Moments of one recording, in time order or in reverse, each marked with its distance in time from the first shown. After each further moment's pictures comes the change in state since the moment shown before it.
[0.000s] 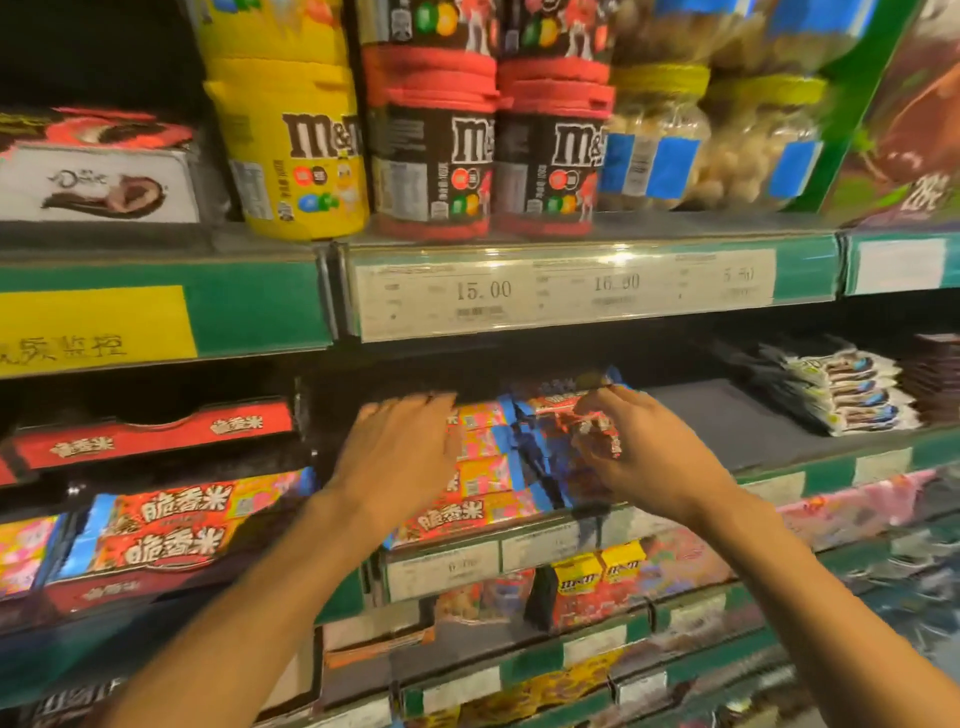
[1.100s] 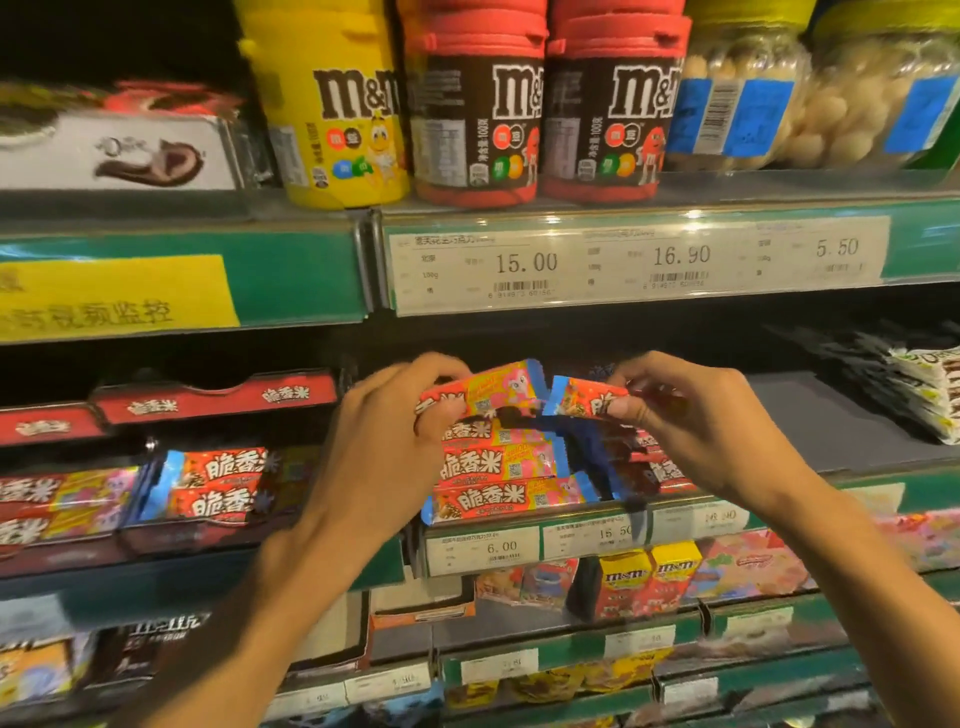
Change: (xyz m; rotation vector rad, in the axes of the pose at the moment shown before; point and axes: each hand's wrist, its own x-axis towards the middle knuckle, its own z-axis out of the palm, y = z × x) left_hand -0.046 0.001 -0.039 -0.512 0.260 -0.161; right_hand 0.005 -0.013 -0.024 0.391 0.071 -0.165
